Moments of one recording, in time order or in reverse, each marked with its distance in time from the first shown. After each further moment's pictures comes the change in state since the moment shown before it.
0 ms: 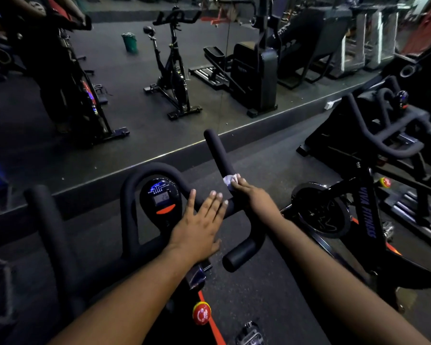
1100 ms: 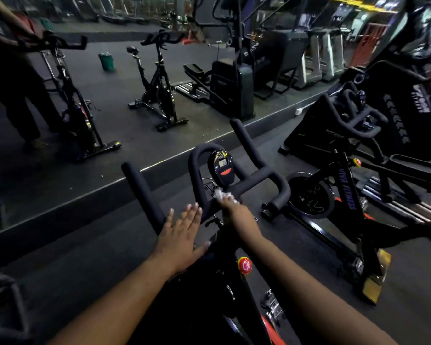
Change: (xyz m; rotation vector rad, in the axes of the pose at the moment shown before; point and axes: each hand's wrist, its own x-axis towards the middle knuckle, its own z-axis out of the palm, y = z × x) left_hand -0.223 -0.108 0.062 -0.349 -0.020 -0.016; right_hand -0.106 -0.260 0.105 -0.088 0.066 0.240
